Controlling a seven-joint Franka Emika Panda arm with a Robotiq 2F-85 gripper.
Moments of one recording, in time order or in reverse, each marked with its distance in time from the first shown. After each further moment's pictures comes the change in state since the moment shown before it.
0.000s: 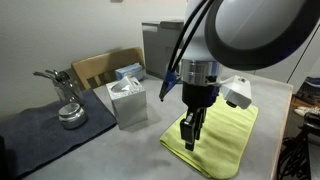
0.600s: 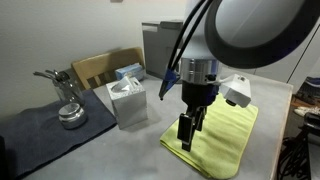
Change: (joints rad) arm -0.001 -0.005 -0.001 0.002 -0.013 -0.004 0.008
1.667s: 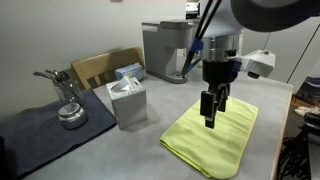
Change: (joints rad) arm -0.001 -0.165 -0.111 -0.083 -0.108 -0.174 0.133
